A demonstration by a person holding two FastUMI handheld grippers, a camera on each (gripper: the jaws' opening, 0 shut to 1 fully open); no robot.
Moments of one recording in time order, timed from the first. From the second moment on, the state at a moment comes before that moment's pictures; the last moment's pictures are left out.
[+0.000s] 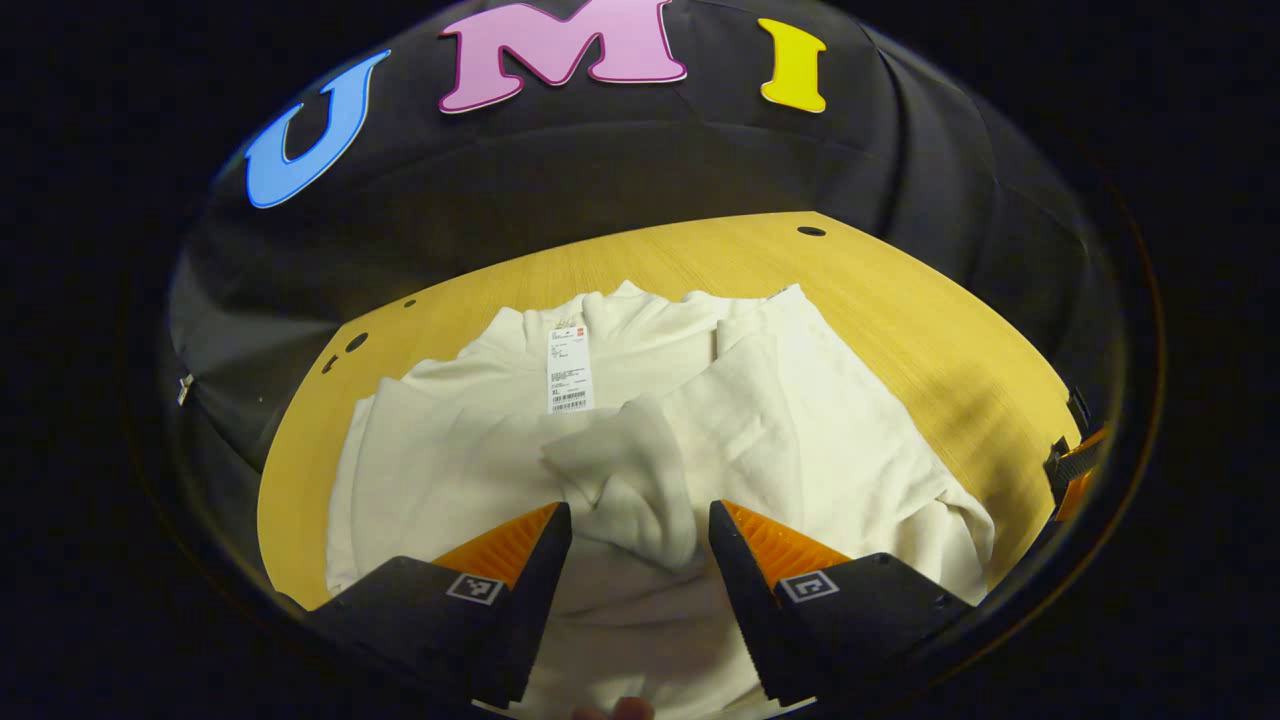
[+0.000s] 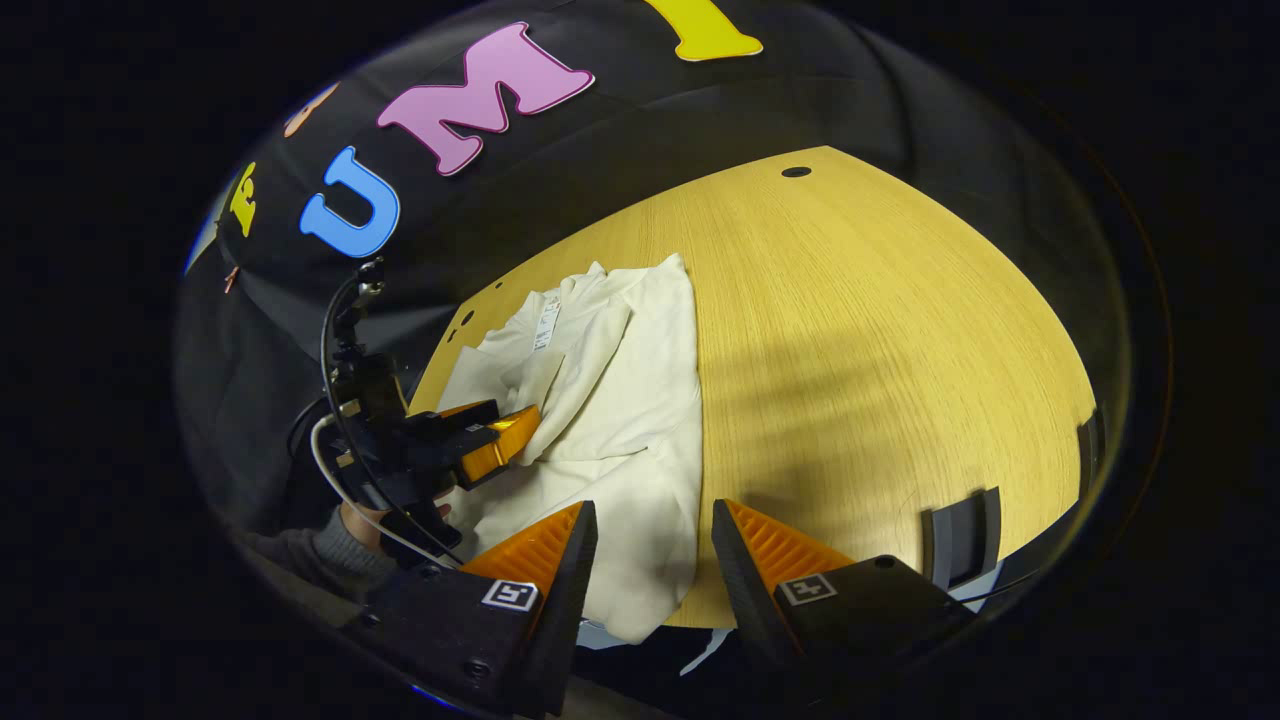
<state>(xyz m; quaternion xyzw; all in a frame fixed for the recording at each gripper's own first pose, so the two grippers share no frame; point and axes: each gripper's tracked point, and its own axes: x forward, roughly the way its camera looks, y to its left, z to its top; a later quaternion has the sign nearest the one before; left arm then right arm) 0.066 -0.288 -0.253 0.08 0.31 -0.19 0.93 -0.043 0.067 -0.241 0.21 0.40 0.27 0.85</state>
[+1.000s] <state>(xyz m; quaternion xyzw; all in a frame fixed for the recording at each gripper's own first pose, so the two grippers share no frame) -0.052 -0.066 -0.267 0.05 0.37 -0.10 0.92 -0.115 0.091 -0.281 0.14 0.45 0.22 0.86</state>
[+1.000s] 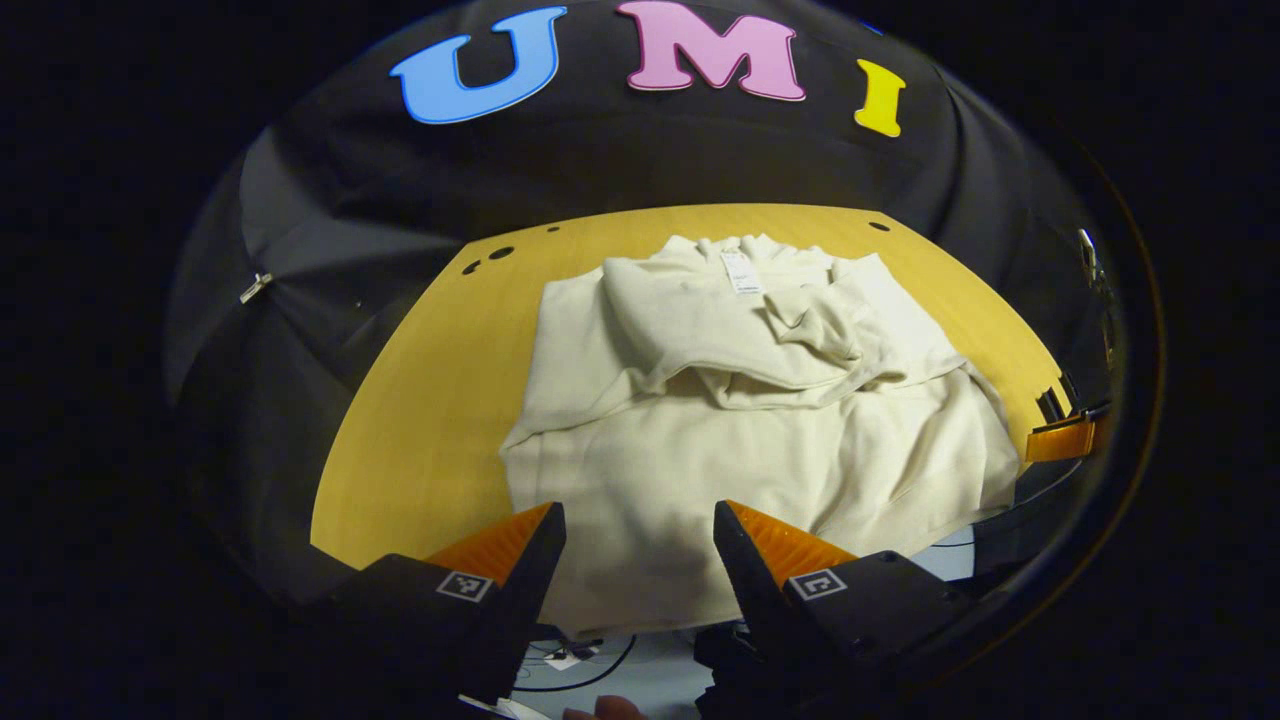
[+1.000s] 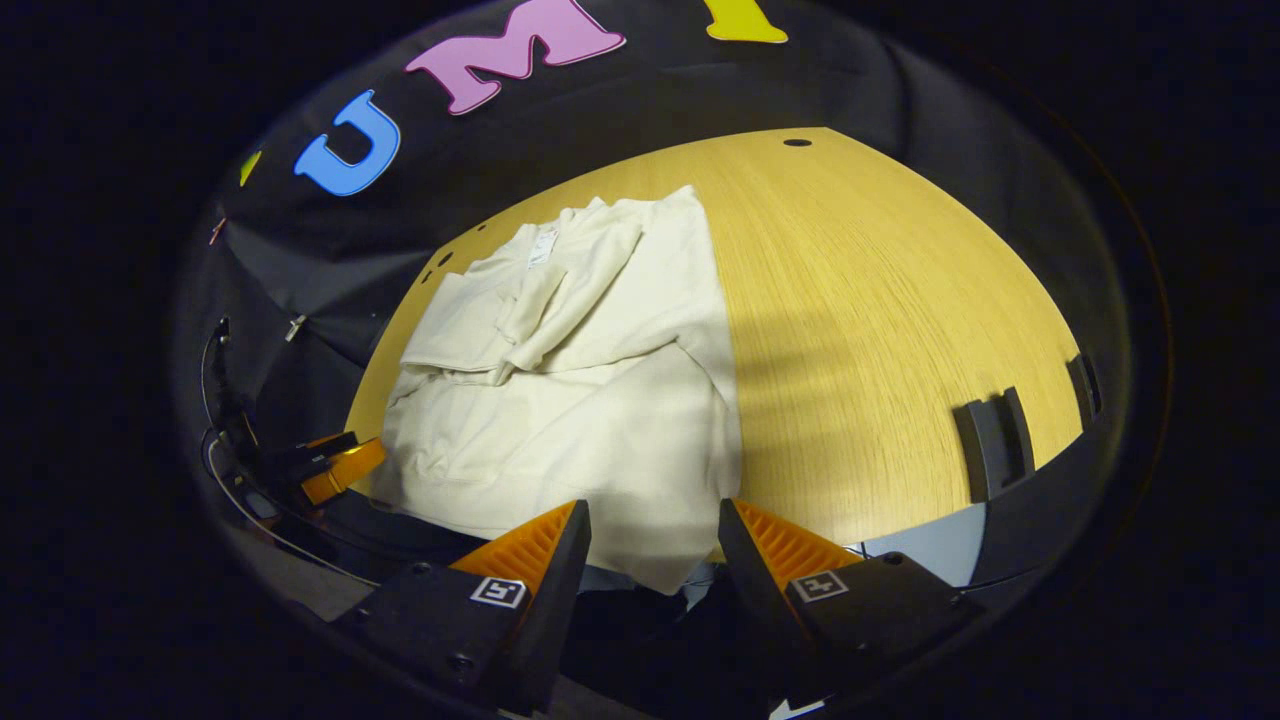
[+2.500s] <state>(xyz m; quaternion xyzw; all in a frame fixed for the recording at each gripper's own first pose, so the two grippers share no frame) -0.066 -0.064 -0.317 0.00 0.44 -0.12 0.89 -0.114 0.139 -0.306 0.08 0.45 0.22 0.86</state>
